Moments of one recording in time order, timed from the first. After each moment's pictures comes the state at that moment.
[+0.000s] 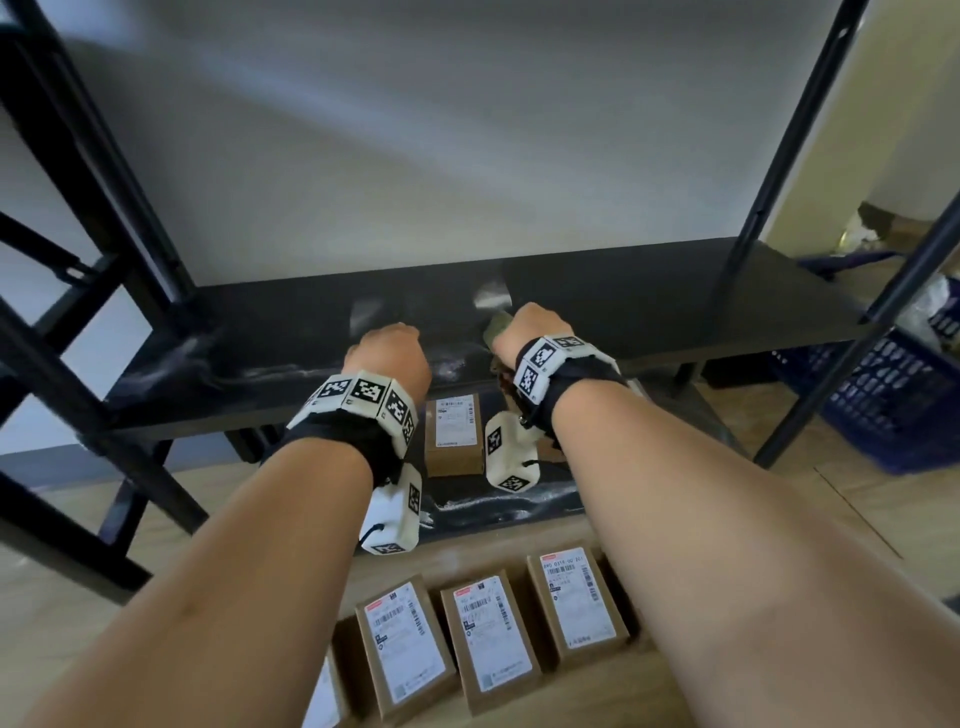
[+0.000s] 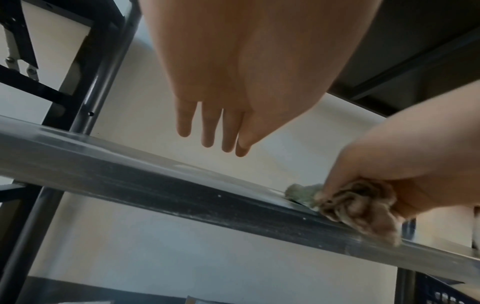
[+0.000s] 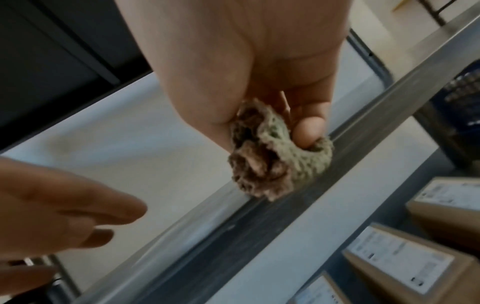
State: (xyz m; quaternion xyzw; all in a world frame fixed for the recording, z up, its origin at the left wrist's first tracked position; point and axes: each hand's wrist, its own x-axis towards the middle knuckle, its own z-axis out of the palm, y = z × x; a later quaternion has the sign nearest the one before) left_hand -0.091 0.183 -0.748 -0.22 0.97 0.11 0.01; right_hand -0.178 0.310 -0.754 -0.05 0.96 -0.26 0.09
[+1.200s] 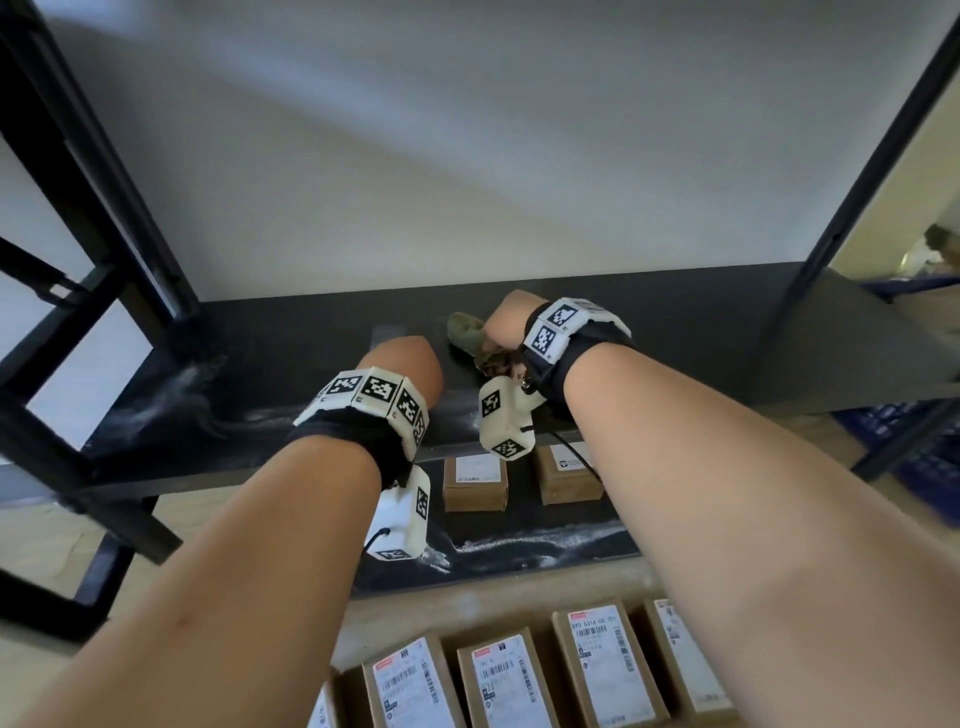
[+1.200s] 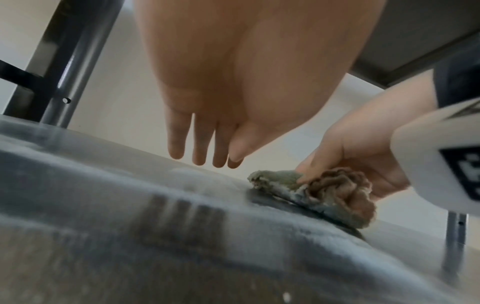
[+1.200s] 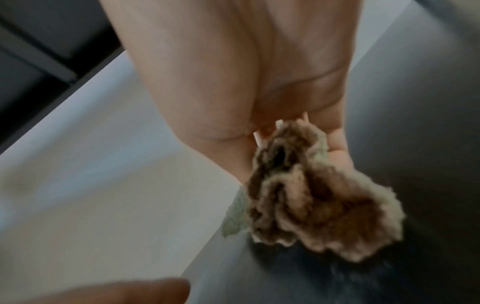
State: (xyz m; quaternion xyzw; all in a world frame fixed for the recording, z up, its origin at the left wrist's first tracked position) left_hand -0.164 0.126 -0.754 -0.21 0.97 0.05 0.13; right_hand -0.262 0.230 -0.742 -0.17 0.96 -0.10 0.17
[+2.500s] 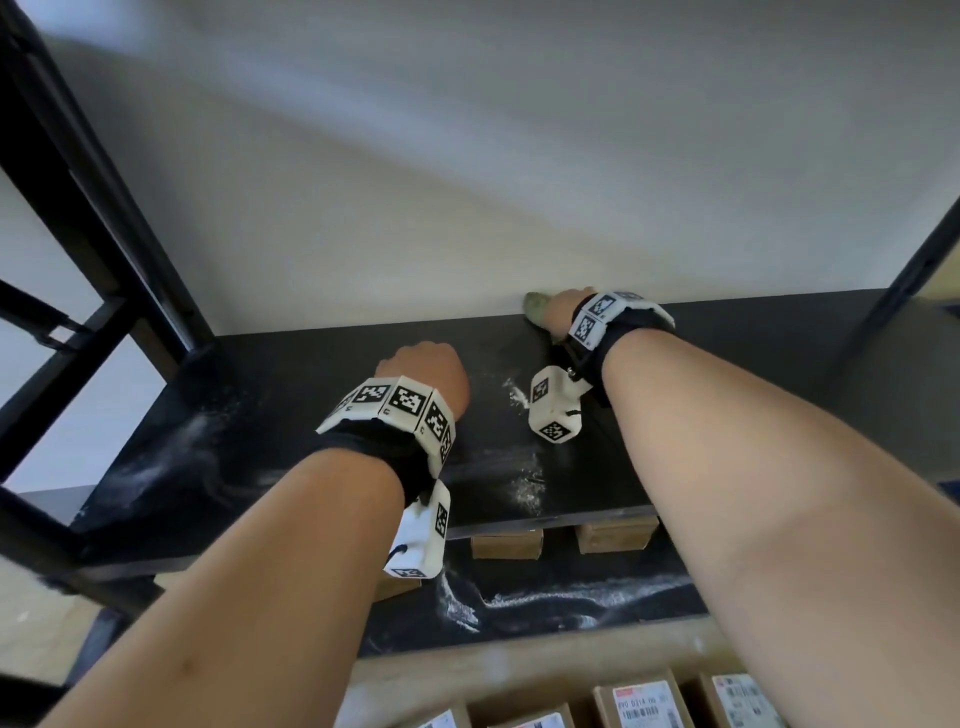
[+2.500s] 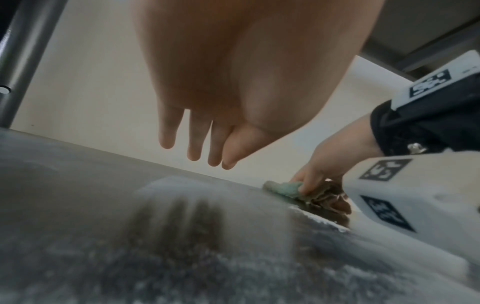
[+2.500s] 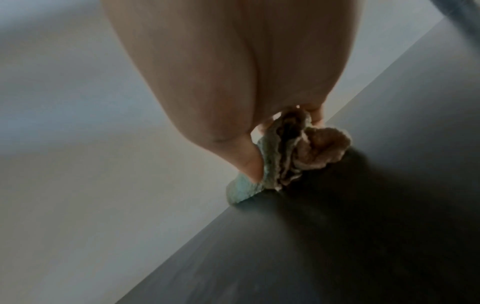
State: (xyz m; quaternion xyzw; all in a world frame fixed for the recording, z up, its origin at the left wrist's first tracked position) left_hand -0.198 0.099 -0.746 -0.21 0.98 0.04 0.05; right_hand -0.364 0.207 -0.752 -0.16 0.97 -0.08 0.13
